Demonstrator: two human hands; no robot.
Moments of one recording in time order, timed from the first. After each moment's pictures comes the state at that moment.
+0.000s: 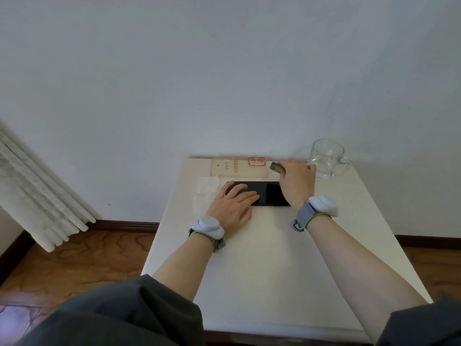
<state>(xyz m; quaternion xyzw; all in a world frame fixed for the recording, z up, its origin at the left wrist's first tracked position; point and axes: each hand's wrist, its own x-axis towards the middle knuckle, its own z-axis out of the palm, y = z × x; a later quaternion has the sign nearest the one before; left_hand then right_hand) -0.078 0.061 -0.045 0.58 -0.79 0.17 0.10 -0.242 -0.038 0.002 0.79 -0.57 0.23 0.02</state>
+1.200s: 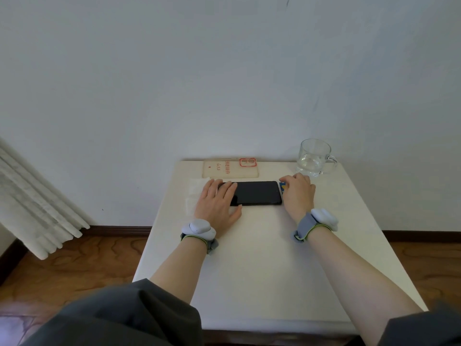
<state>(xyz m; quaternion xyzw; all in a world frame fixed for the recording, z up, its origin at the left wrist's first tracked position) -0.080 0.066 -0.042 0.67 -0.71 0.20 0.12 -0.272 -0.031 -0.028 0.74 -0.64 0.21 -0.09</state>
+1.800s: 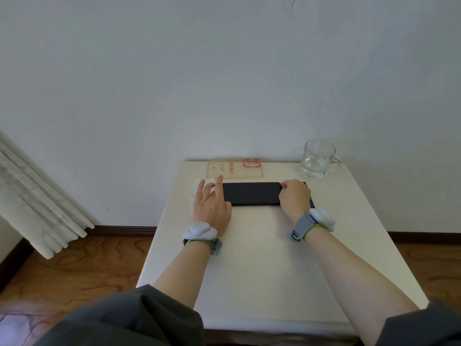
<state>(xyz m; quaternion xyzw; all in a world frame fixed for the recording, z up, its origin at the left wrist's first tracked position) -0.078 0.074 -0.040 0.76 -0.61 0.08 0.19 -0.253 -0.023 -0.022 0.71 -0.66 0.19 -0.13</state>
